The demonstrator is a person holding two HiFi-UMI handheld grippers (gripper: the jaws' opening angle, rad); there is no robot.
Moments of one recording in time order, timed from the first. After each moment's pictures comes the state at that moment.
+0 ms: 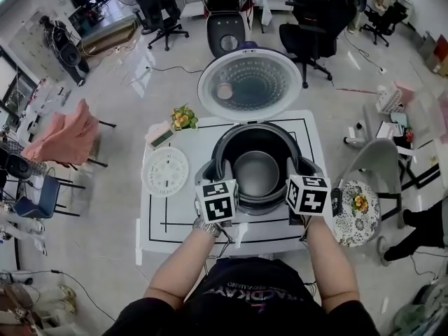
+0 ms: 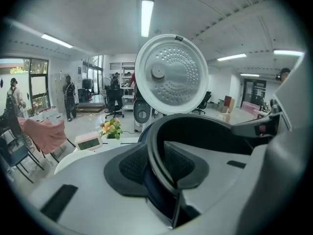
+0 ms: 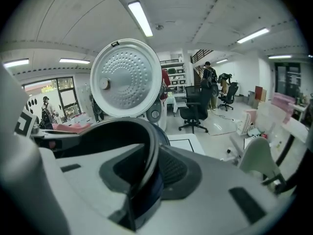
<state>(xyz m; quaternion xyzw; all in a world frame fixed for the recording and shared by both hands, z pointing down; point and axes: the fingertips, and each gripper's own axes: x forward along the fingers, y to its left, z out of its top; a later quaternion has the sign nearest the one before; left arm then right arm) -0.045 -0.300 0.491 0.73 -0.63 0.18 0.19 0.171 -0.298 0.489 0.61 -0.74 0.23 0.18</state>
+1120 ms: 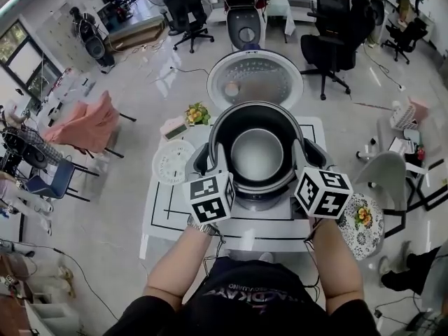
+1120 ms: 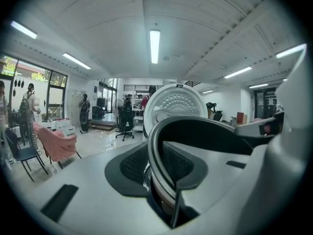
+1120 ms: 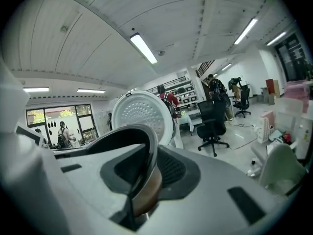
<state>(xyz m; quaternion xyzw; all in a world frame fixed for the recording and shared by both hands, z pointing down) -0.046 -0.265 0.372 0.70 -0.70 0.08 0.11 0.175 -0.286 0.370 0.56 -0.81 0.19 0.03</state>
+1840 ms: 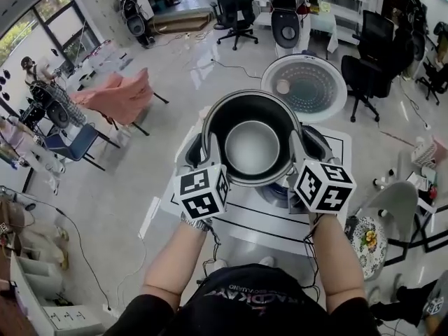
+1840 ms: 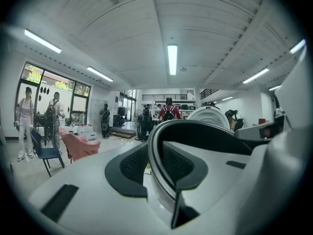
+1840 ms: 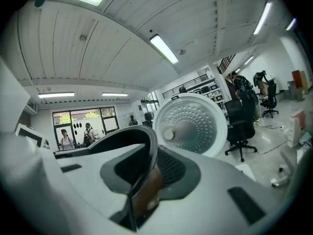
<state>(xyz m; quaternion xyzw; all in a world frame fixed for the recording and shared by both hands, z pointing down) -0.141 -0.188 0.322 0.62 -0.78 0.03 0.07 0.068 -0.259 0.326 0.44 -0.88 0.16 0.01</state>
